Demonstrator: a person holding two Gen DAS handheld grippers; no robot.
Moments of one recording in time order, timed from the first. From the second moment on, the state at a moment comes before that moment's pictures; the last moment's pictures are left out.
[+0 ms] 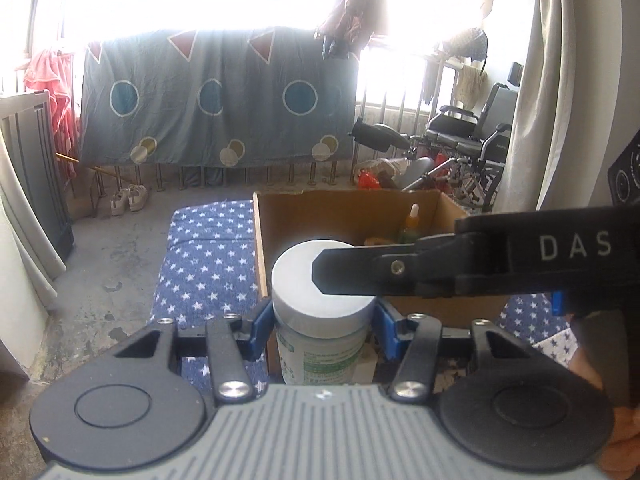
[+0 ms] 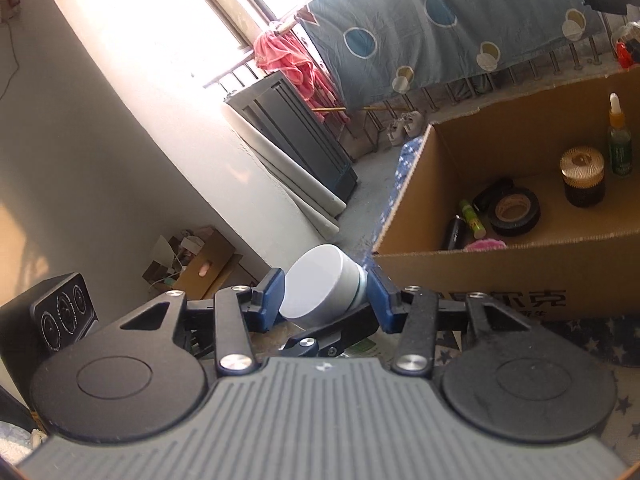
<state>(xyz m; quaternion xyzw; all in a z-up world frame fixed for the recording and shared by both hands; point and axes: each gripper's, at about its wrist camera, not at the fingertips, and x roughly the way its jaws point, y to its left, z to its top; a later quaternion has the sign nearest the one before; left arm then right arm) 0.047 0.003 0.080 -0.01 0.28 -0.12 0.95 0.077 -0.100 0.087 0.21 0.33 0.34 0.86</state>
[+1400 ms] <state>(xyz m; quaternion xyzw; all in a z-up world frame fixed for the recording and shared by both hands) 0.250 -0.105 0.017 0.01 0.45 -0.19 0.87 0.230 -0.232 0.011 0.34 0.40 0.25 0.81</state>
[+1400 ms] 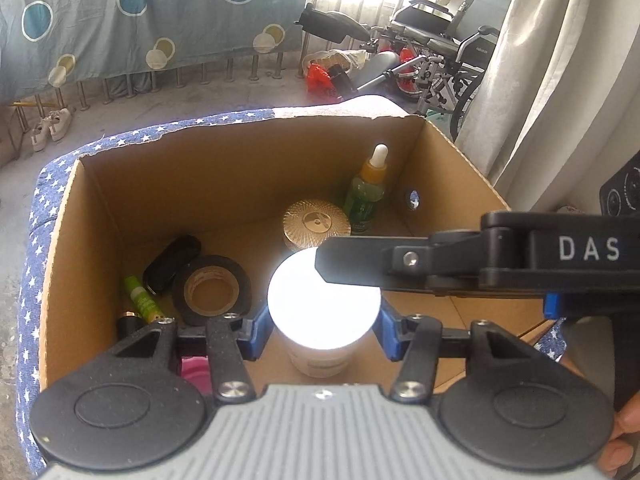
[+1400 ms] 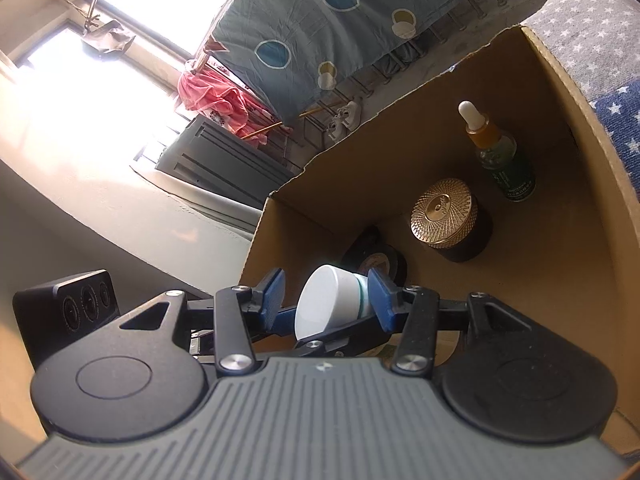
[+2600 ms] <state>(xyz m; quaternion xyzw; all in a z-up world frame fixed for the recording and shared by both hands) 0.123 -0.042 0.004 0.03 0.41 -0.16 0.90 0.100 -0.207 -0.005 0.35 0.40 0.23 0.82</state>
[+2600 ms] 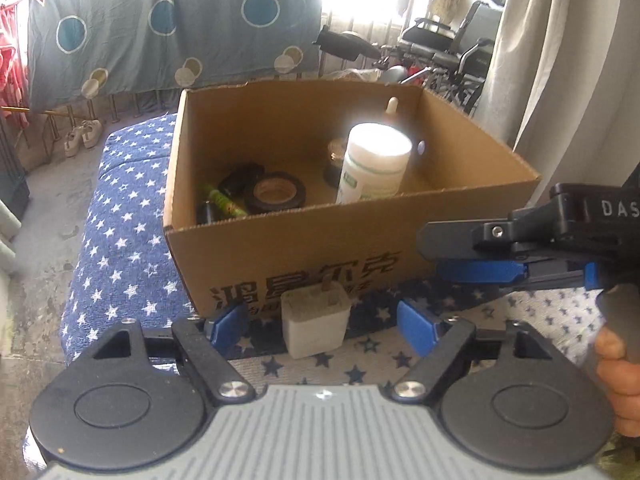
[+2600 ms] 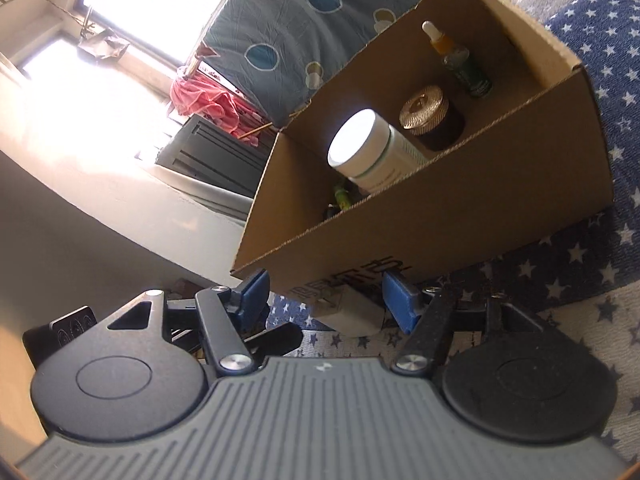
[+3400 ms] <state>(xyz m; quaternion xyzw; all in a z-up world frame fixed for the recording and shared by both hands) 0.143 -0.076 -0.031 0.02 0.46 -0.18 0.87 0.130 -0.167 -0.039 0.30 0.46 0.21 0.81</state>
